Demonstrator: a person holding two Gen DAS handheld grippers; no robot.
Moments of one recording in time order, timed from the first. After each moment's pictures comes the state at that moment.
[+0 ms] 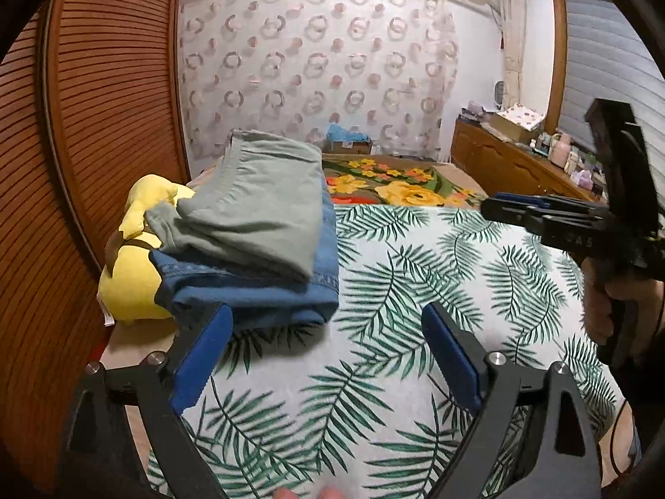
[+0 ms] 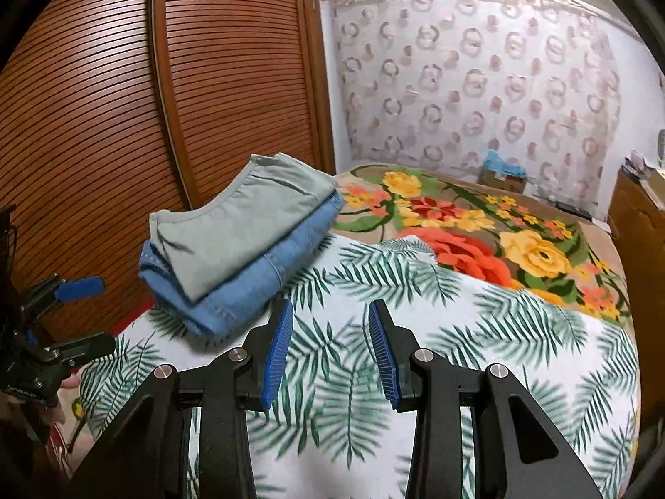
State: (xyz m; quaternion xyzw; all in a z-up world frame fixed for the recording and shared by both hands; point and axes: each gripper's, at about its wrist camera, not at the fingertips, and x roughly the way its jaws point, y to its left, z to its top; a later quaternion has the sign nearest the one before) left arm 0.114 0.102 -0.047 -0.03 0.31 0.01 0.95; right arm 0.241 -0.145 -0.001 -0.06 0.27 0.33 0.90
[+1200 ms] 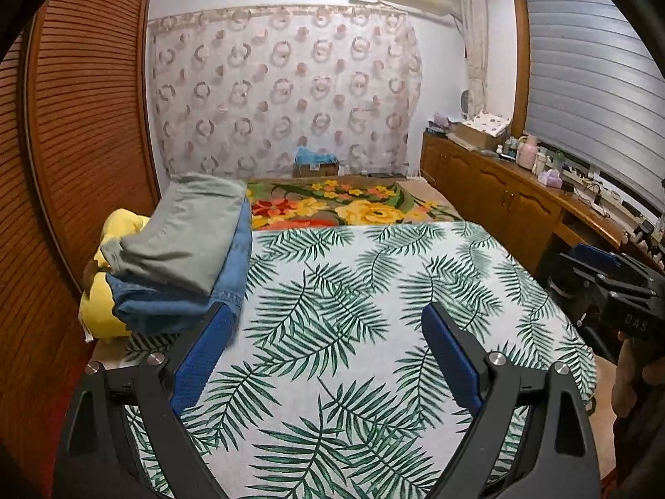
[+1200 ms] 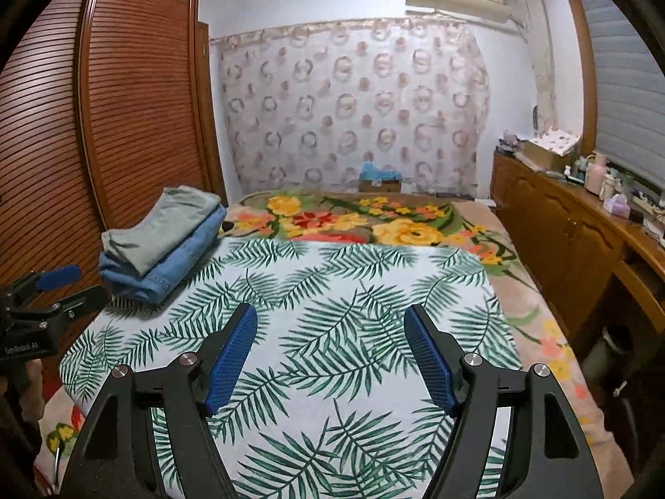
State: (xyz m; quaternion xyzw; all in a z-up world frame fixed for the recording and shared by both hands) left arm 0.072 0.007 -0.005 -0.01 0.26 -0.03 0.96; right arm 0.050 -0.219 0.035 -0.01 0.23 0.14 0.96
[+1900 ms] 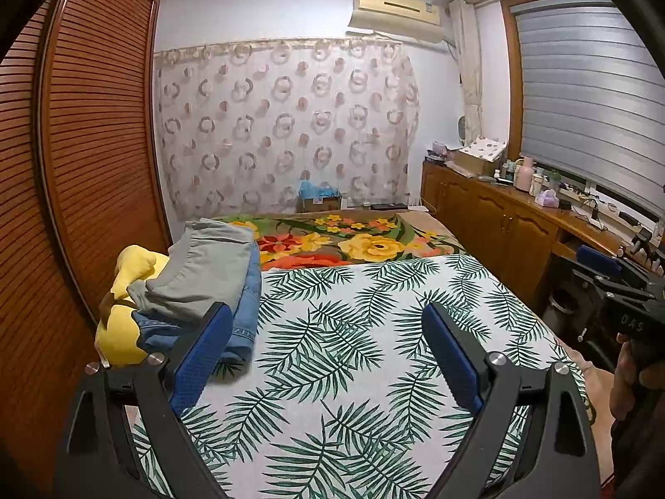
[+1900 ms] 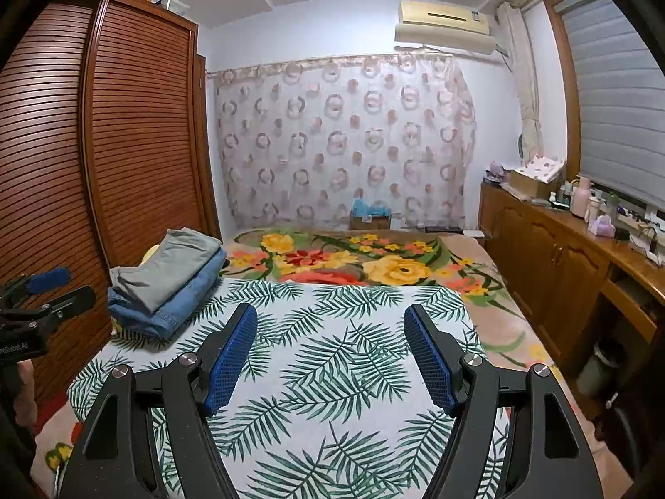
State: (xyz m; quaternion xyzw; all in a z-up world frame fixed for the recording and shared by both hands) left arm 0.045 0.005 0.029 0.00 0.21 -0.02 0.98; right arm 0.017 -0.216 0.031 0.00 0.17 0.12 0.98
